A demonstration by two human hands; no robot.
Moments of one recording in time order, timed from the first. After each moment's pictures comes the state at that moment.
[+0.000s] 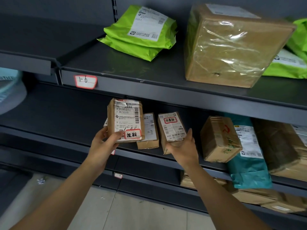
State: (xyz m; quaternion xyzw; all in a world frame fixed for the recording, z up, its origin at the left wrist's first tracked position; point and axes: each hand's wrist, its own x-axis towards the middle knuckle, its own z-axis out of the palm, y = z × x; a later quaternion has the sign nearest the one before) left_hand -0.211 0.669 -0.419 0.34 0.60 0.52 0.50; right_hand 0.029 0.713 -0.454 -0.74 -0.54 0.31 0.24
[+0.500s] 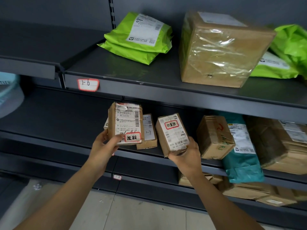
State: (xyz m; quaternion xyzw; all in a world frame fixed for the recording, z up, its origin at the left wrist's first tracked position) left_hand -0.216 0.661 -0.421 0.34 0.60 0.51 0.52; right_hand 0.042 0.675 -0.459 -0.71 -0.56 0.29 0.32
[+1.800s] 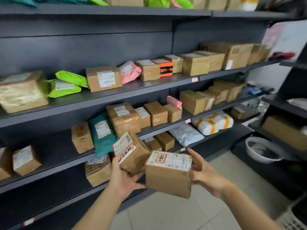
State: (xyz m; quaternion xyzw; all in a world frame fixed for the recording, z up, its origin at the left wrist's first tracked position) left_hand 0.221 0.347 -0.335 0.21 0.38 0.29 0.85; right_hand 0.429 0.196 -0.312 -0.62 -0.33 0.51 0.50
